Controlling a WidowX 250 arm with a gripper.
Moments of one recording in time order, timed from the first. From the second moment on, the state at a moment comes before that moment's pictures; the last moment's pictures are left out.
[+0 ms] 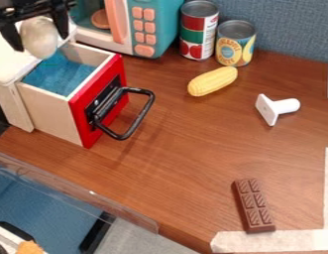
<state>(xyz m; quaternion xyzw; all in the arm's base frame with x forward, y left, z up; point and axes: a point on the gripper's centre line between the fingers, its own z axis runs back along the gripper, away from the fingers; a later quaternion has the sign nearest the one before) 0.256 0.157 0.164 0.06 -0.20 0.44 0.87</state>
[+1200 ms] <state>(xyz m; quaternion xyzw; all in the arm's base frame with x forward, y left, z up) 0.273 -0.033 0.067 0.09 -0.16 0.23 0.96</state>
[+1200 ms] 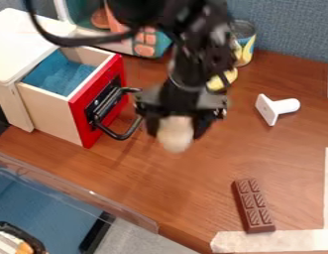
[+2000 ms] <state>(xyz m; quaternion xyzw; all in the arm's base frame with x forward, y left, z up) 0.290 -0.041 0.021 0.09 -0.13 0.20 0.97</state>
